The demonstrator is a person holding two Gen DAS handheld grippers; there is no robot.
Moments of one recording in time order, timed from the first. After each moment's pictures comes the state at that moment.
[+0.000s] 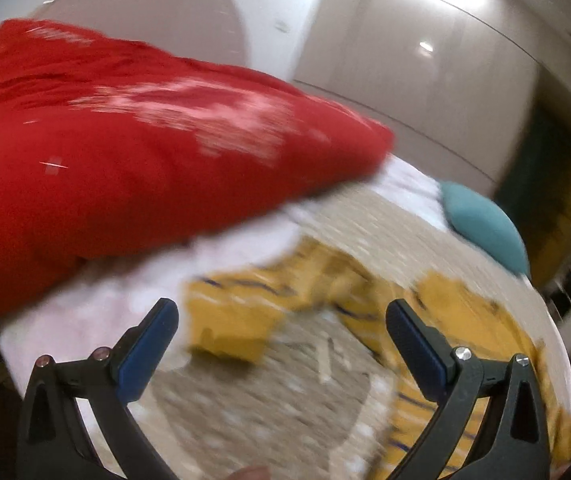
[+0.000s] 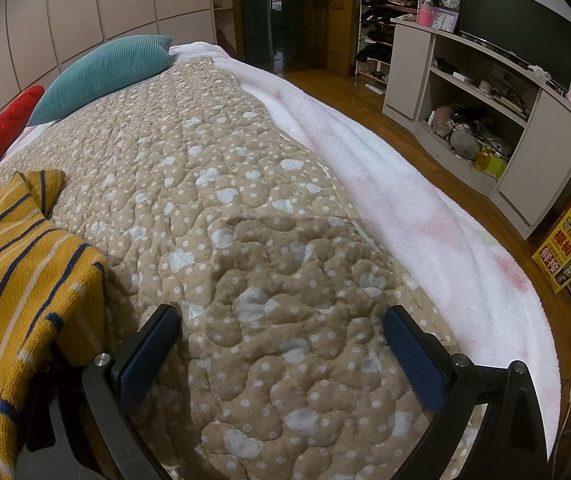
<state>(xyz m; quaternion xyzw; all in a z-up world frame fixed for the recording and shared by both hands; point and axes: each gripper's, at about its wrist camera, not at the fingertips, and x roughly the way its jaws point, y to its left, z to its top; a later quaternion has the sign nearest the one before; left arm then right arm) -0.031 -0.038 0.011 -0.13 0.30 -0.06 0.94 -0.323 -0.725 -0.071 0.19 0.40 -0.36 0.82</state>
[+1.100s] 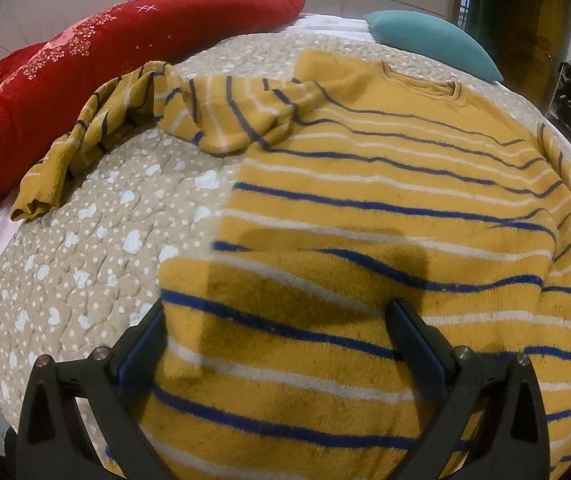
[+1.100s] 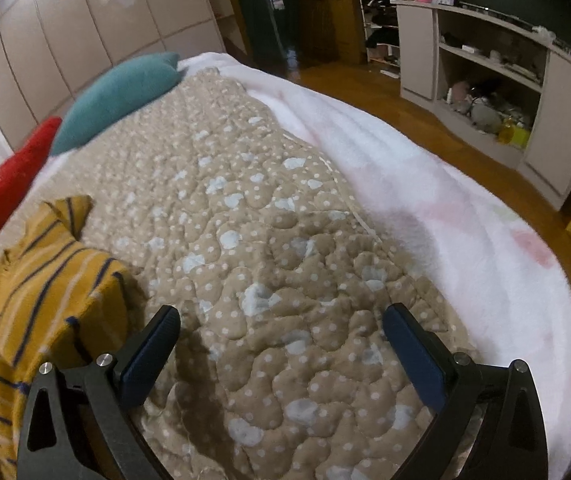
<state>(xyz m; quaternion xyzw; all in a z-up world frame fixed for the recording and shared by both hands) -0.078 -0.207 -0.092 0.07 0.45 -0.12 0.88 -0.337 -0.742 -0.069 0.27 0.36 -0.31 0.84</state>
